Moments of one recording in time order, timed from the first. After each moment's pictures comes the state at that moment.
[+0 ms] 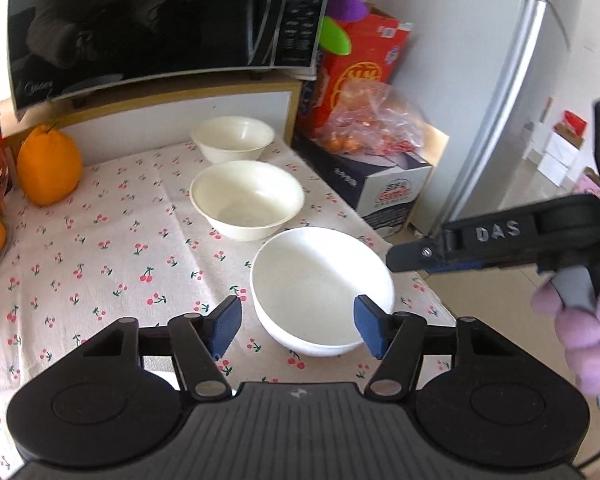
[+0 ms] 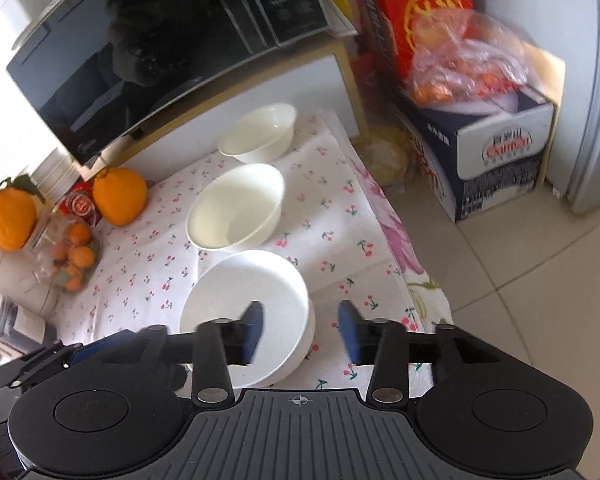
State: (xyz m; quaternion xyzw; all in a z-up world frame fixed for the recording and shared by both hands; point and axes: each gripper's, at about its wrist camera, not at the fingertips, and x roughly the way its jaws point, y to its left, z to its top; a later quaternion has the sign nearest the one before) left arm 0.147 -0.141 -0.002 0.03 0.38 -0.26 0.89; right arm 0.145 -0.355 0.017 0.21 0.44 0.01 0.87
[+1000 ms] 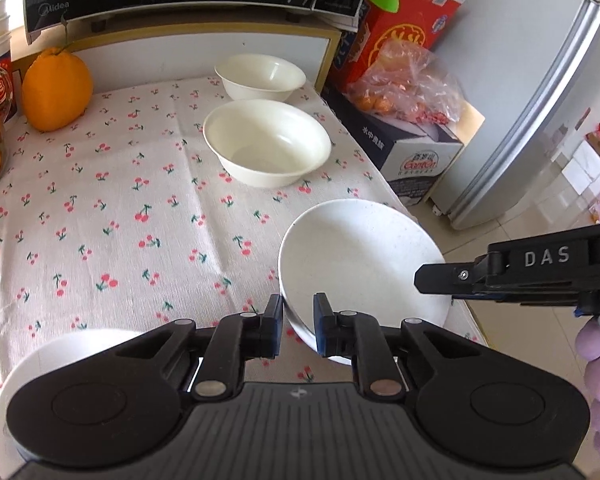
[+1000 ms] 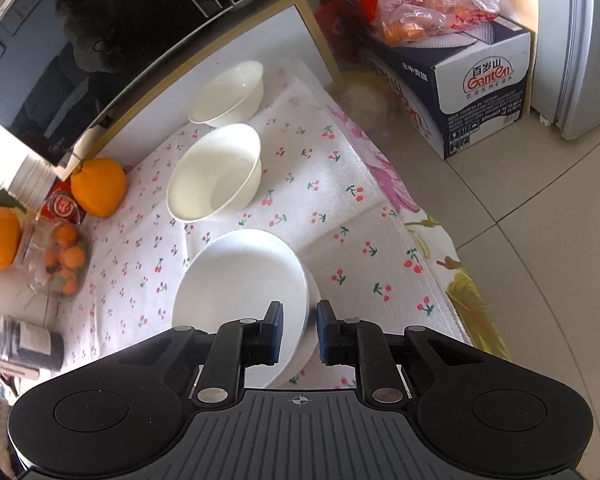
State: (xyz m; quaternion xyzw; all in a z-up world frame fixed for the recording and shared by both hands) left arm 0.159 -0.147 -0.020 -0.01 0.46 -0.23 0.86; right arm 0.142 -0.352 0.010 0.25 0.49 -0.01 0.83
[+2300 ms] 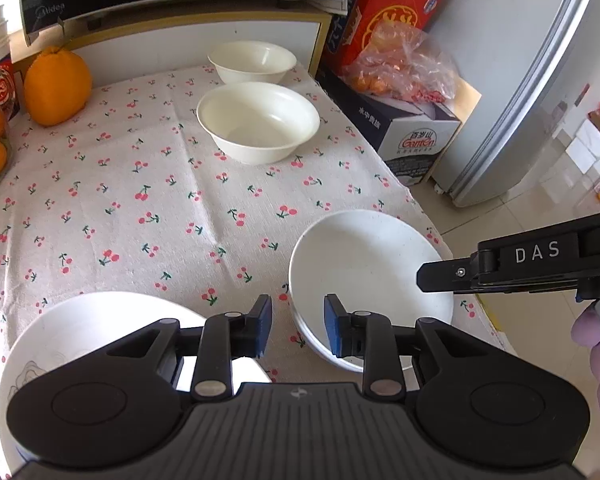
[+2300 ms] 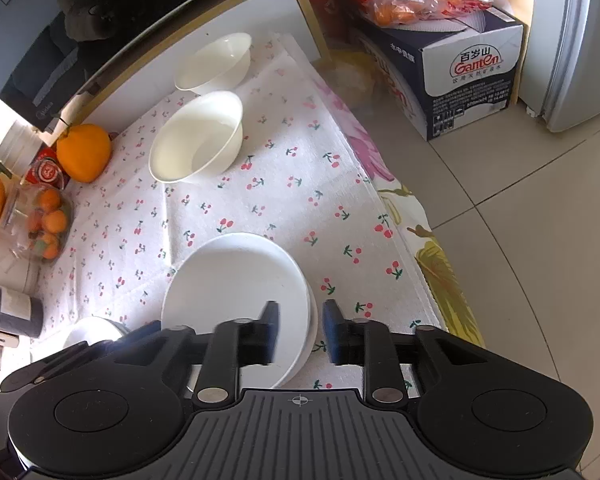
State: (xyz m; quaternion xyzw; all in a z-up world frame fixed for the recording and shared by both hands) left arm 0.143 -0.151 -0.018 0.02 0.47 -0.22 0.85; right arm 0.133 -0.354 0.005 0.23 0.53 -0.02 0.82
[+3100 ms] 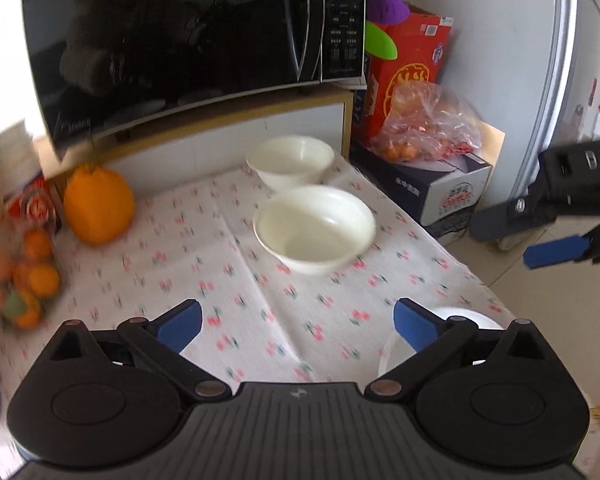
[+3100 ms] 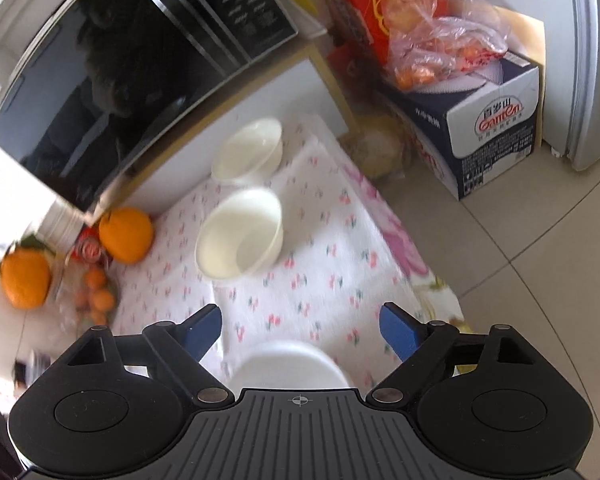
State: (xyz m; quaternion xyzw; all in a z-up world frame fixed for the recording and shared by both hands) left arm 0.176 -0.142 0.006 0.10 0.35 -0.20 0.91; right arm 0.170 -0.376 0.034 0.29 0.43 -0.01 0.85
